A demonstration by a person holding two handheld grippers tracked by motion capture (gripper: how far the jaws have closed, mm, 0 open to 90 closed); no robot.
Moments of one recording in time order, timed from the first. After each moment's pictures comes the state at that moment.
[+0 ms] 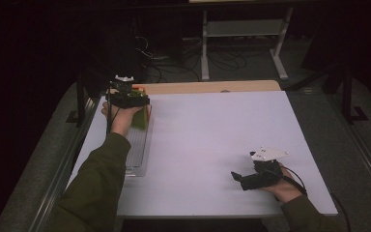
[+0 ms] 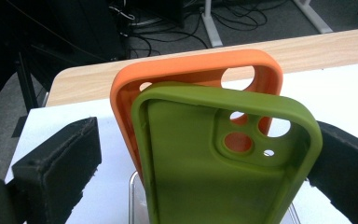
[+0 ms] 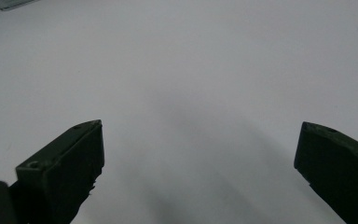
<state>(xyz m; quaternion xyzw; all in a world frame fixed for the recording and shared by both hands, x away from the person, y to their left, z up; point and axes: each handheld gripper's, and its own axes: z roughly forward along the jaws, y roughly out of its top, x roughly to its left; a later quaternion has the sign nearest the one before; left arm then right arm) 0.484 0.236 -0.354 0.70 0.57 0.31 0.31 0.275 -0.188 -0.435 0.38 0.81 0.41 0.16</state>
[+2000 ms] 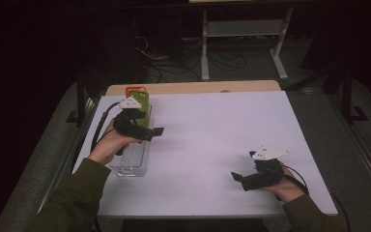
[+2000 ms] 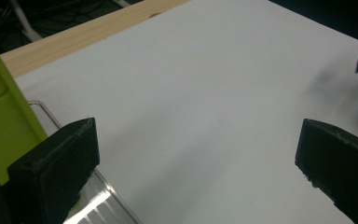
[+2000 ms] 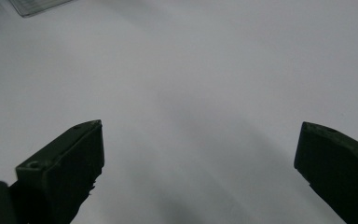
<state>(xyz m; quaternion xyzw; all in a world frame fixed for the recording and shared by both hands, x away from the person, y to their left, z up) 0.381 0.220 -0.344 0.82 0.33 0.12 0.45 0.274 -0.190 -0.426 0.36 0.82 0.42 0.15</state>
